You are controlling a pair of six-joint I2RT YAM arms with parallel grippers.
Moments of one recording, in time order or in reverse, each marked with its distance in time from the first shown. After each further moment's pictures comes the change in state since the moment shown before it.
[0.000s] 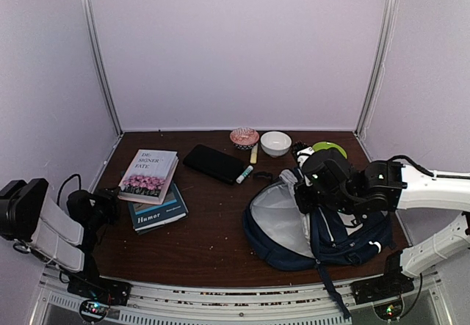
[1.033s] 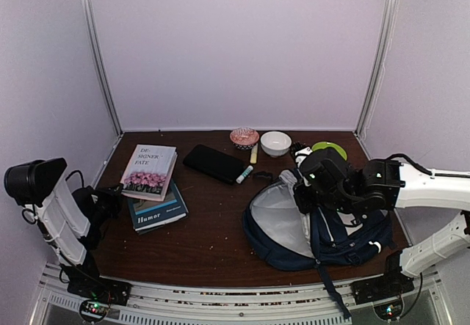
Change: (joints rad) left arm 0.000 0.346 0.056 0.382 0.038 -0.021; right arm 0.000 0.018 0.019 -0.027 0.009 -0.014
